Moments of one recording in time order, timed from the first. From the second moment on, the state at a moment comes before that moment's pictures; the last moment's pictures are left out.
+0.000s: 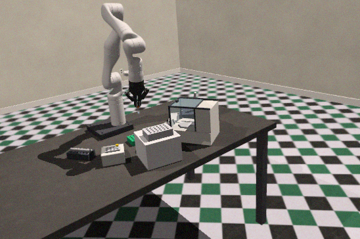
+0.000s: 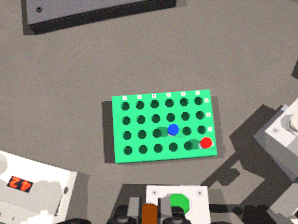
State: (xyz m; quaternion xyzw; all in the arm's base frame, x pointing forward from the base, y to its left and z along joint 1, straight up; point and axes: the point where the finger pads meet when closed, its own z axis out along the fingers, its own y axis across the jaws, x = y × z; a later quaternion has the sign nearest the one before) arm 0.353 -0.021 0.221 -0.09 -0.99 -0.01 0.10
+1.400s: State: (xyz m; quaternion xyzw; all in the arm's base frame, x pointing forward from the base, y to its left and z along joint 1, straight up) arm 0.476 -0.039 0.221 -0.09 -0.99 -0.01 0.10
